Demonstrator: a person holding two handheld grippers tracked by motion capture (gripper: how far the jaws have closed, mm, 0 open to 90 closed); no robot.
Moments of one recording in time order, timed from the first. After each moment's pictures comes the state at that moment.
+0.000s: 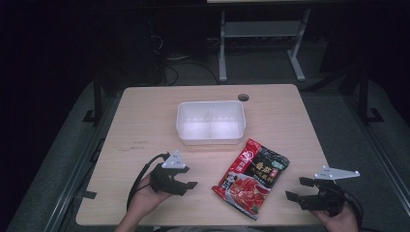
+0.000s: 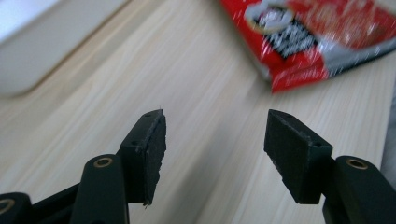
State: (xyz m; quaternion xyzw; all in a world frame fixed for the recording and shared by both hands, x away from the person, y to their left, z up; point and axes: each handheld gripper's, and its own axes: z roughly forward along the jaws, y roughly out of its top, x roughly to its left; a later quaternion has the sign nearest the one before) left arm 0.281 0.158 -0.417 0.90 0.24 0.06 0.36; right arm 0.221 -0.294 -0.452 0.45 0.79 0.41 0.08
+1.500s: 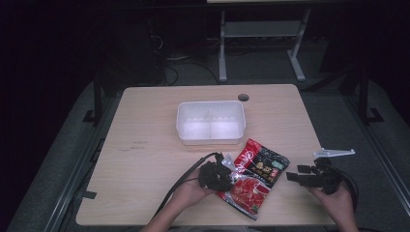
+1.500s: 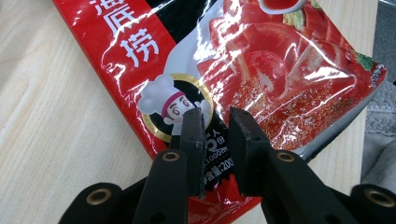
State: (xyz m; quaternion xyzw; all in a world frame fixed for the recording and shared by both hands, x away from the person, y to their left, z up) left arm 0.294 0.037 -0.431 0.95 0.15 0.00 0.27; right arm 0.276 -0.305 -0.447 0.50 0.77 0.39 0.05
